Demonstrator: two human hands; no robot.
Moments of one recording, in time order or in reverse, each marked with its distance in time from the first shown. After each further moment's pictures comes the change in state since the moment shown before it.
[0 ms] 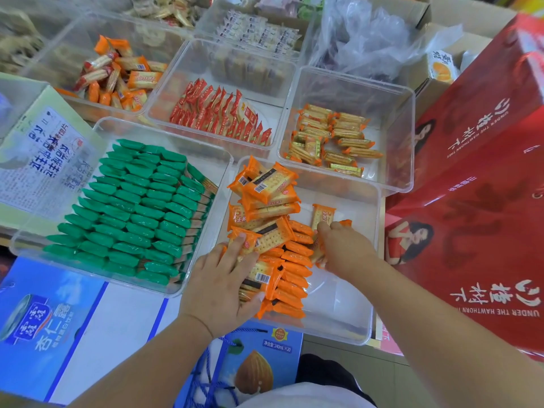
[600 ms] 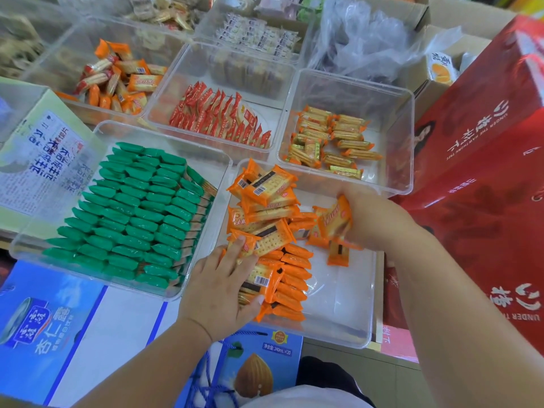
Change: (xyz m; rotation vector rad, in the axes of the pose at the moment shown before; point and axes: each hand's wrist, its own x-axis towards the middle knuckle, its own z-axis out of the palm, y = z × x) left_hand 0.000 0.001 -0.002 0.006 -0.017 -0.009; right_hand -0.020 0.026 -0.100 0.225 0.030 0.093
